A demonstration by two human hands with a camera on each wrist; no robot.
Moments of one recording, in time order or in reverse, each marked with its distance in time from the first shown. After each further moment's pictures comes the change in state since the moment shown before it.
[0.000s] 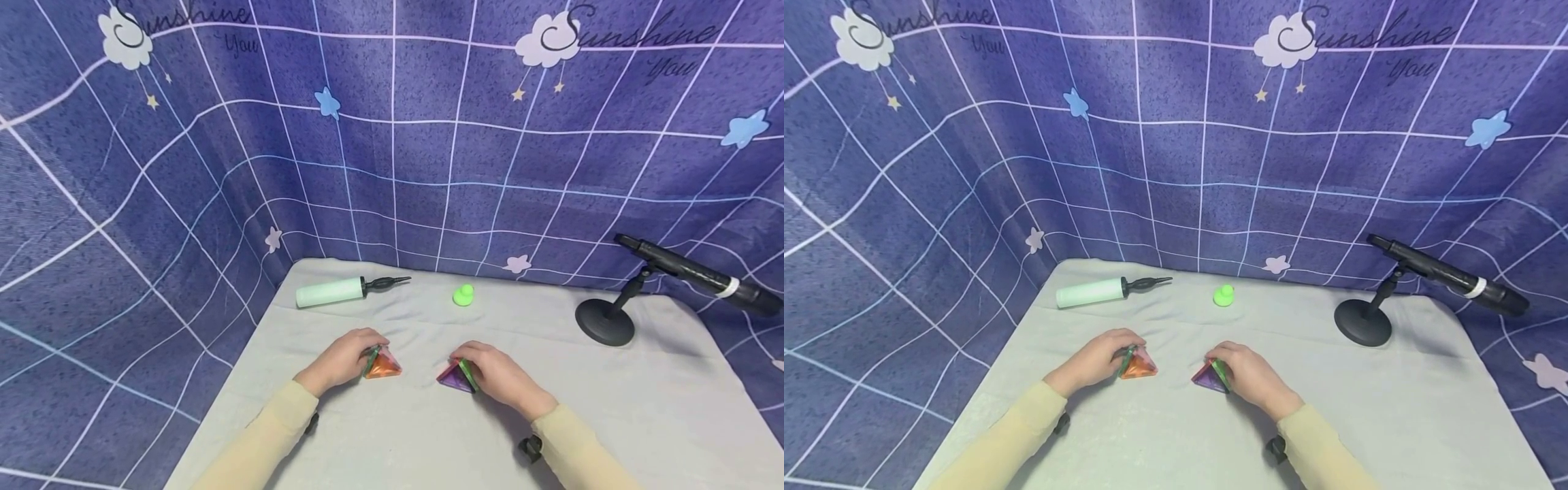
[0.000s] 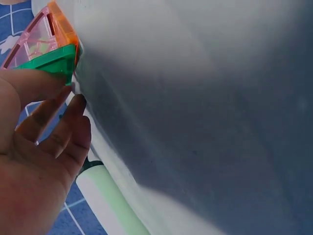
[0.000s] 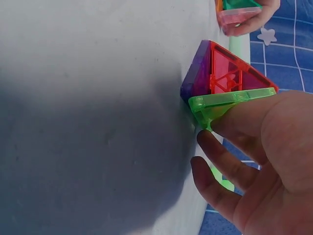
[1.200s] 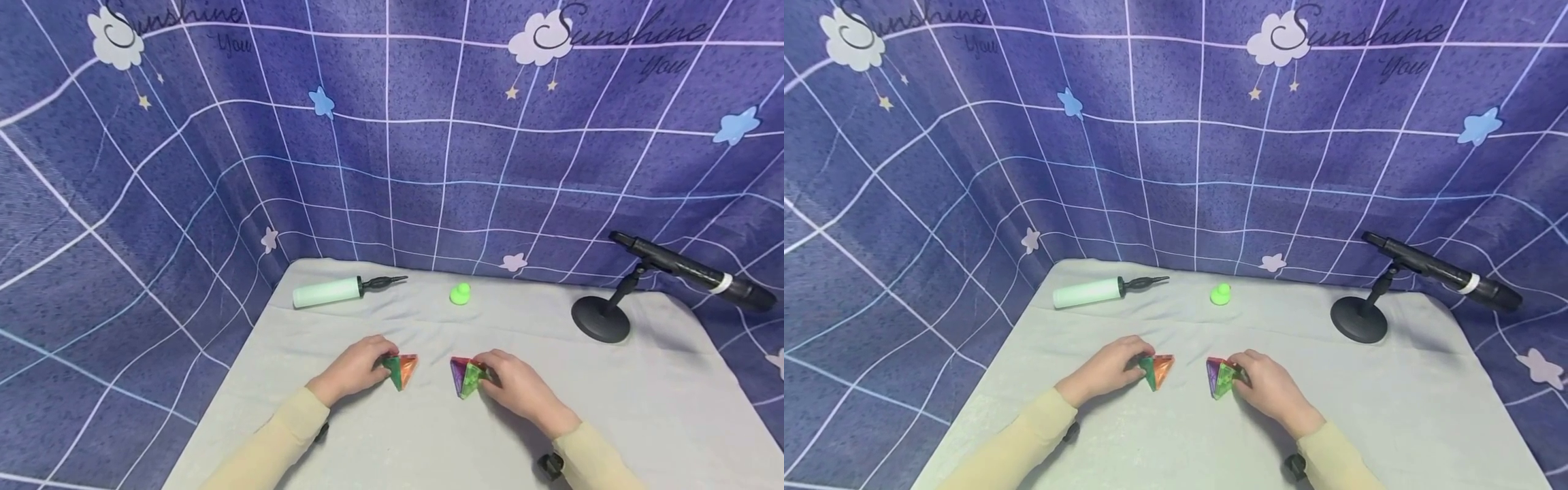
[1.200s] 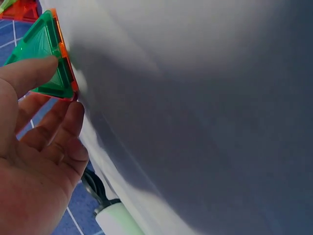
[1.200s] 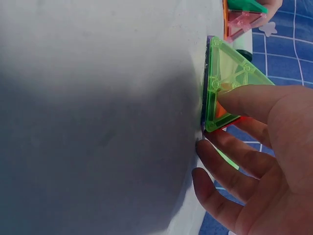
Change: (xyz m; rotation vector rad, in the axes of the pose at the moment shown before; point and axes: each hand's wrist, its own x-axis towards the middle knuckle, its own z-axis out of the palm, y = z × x) left_hand 0.008 0.027 0.016 -0.005 -0.041 0.012; right_hand -0.039 -0.002 -0.016 -0.038 0.000 0.265
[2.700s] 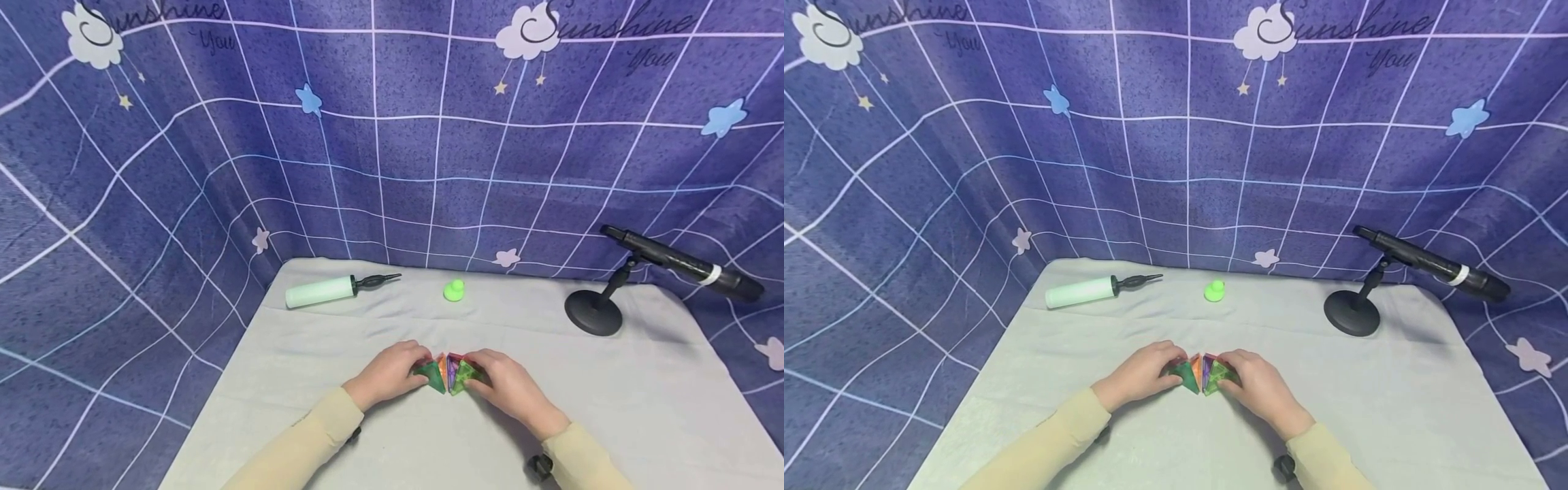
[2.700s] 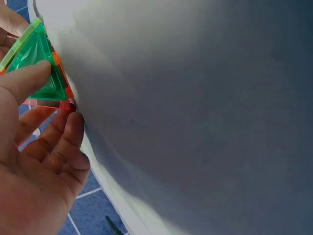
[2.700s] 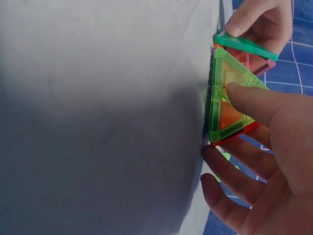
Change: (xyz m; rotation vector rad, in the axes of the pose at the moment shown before) left_hand 0.042 0.052 0.035 0.028 -0.035 0.060; right_hand -0.002 -0.006 0.008 0.013 0.034 0.011
